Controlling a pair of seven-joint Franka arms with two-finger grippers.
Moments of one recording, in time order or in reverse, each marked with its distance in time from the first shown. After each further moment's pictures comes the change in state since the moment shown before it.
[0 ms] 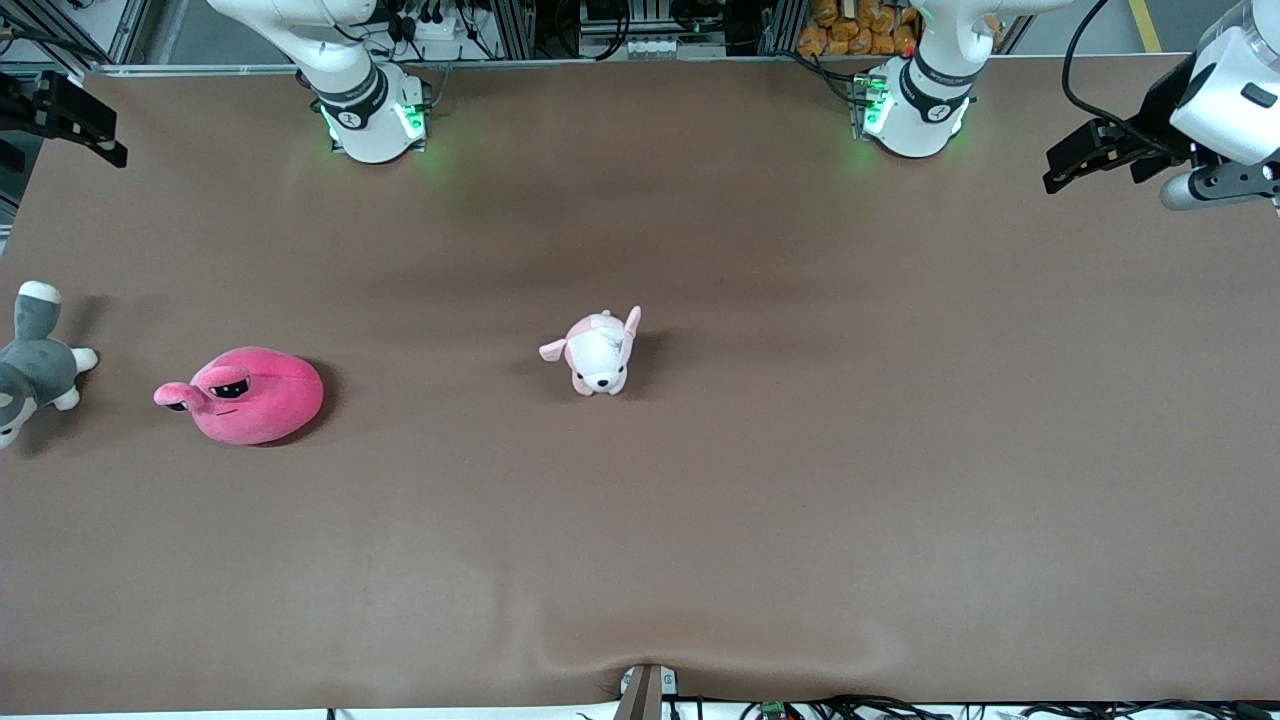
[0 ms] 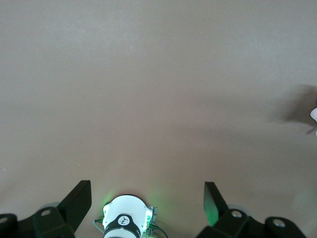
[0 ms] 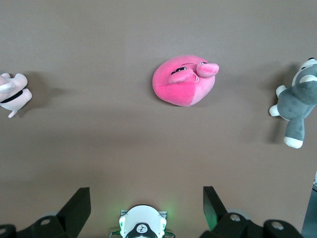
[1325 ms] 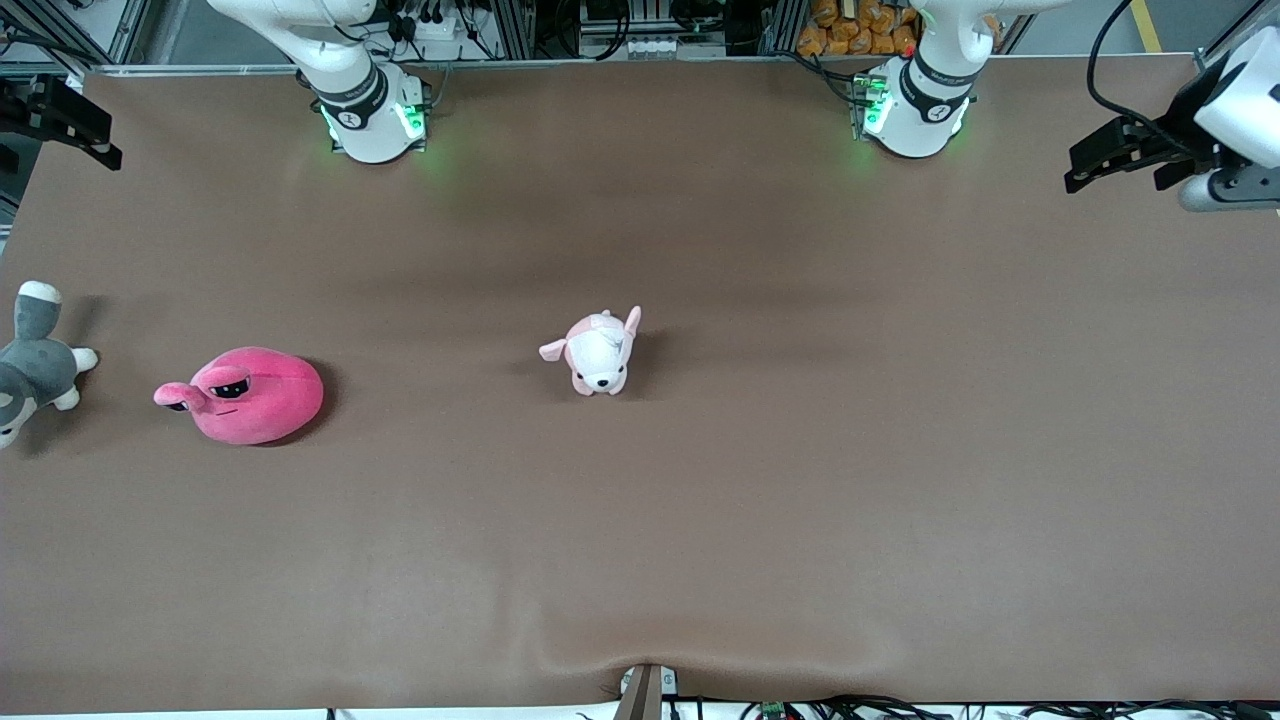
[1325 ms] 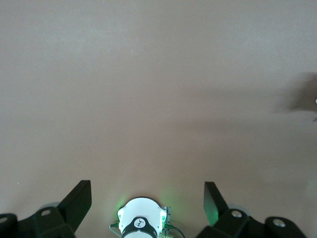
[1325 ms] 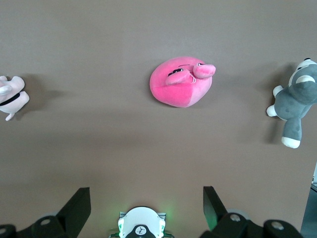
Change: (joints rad) left arm 0.033 0.014 0.008 0.036 0.005 -0.012 0.132; right arm 0.000 0.002 -0.004 0.000 -0.005 0.011 0.003
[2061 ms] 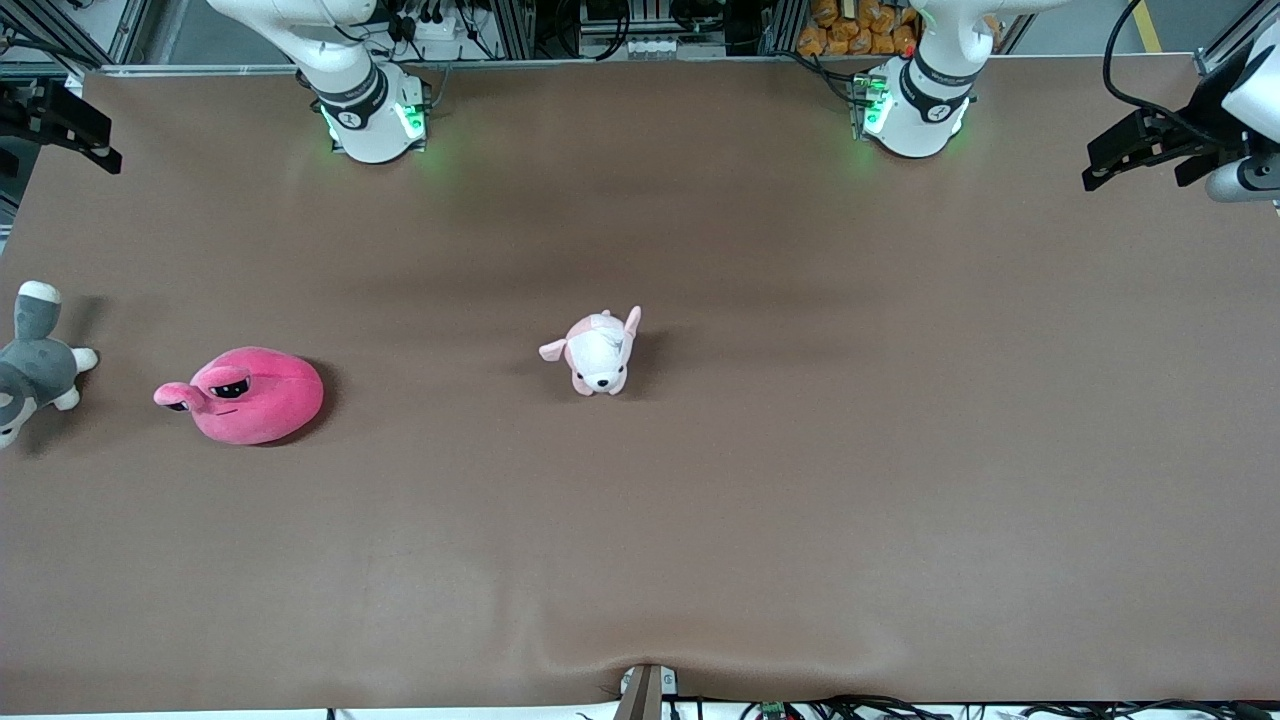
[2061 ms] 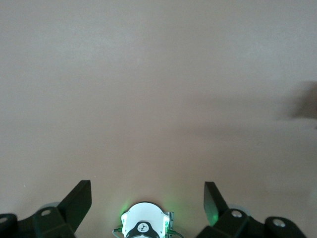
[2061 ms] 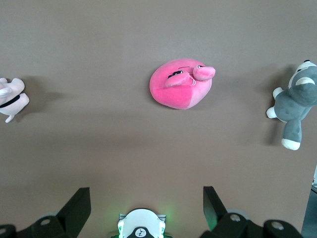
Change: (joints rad) left arm 0.005 0.002 0.000 0.032 0.018 0.000 0.000; right arm 0.000 0.003 0.000 0.000 0.000 0.007 0.000
